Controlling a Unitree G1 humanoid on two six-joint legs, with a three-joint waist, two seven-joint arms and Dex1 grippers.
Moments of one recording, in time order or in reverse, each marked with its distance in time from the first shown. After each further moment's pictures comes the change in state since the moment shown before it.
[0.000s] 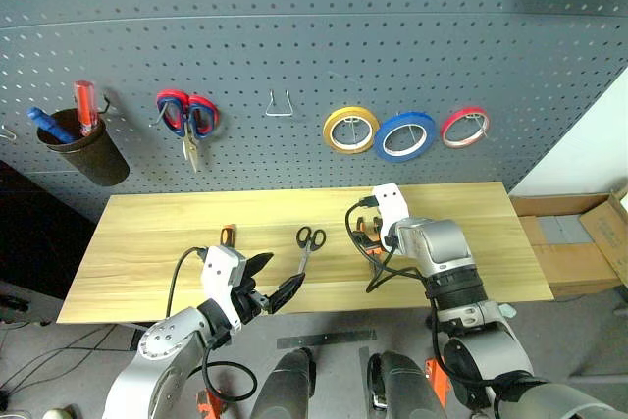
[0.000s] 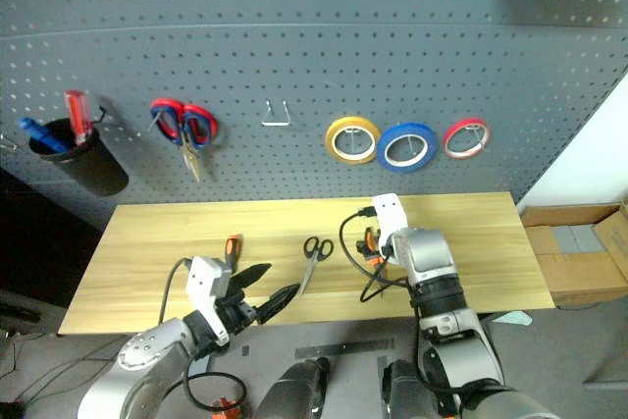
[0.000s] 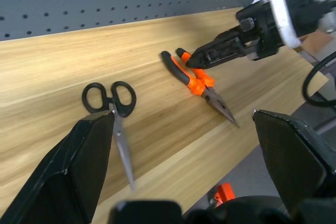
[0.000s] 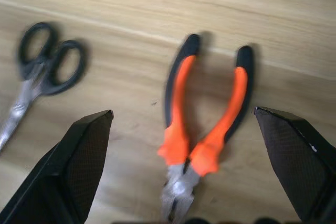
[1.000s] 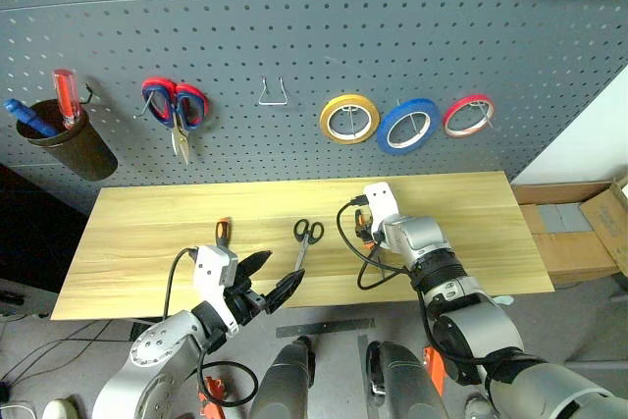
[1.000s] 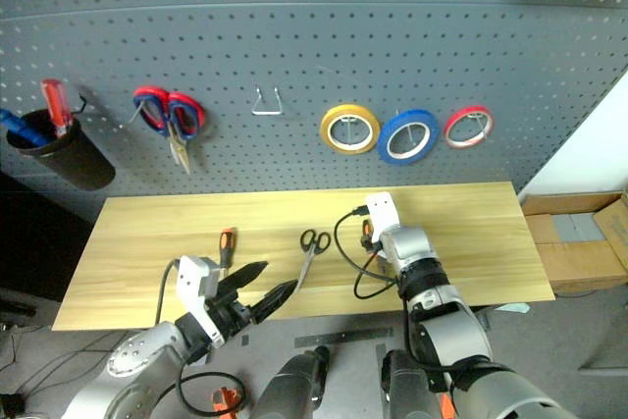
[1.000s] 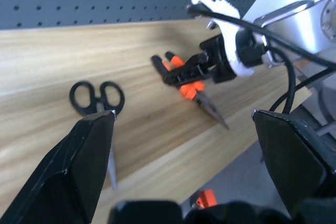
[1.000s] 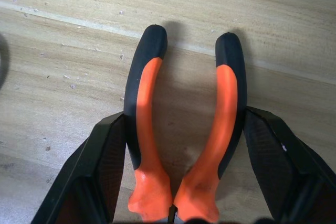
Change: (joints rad) left arm 0.004 -0.001 0.032 -0.081 -0.103 0.062 0.038; right arm -0.122 0.020 0.009 0.316 -0.001 -0.226 -0.130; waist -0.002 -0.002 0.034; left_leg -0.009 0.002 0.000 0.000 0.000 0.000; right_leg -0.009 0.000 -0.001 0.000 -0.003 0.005
